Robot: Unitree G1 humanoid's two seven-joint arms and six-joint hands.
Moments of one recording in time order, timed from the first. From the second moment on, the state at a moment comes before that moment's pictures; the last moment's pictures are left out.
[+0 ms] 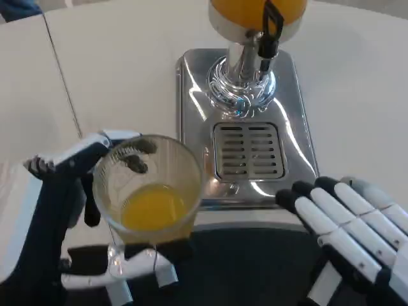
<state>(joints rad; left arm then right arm) 0.27 0.37 0.12 -0.47 0.44 -0.53 0.23 0.67 -0.37 -0.47 -0.98 -0.47 -0.59 0.36</state>
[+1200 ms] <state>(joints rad) 0.38 0.28 0.15 -0.48 0.48 -0.73 0.17 0.76 -0.20 -0.41 -0.96 -0.57 -0.76 0.31</state>
